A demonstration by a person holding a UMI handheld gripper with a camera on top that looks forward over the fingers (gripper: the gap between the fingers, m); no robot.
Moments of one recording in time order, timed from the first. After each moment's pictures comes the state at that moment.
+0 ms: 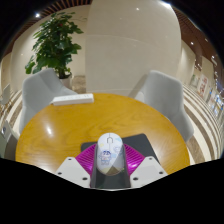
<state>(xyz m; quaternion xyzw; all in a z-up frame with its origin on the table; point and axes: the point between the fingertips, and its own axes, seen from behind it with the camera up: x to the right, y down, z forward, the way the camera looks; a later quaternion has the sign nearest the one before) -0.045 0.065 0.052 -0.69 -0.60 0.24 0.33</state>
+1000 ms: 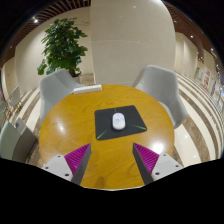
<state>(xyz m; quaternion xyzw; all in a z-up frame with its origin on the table) 0.203 0.044 0.131 -0.69 -0.61 0.27 0.27</state>
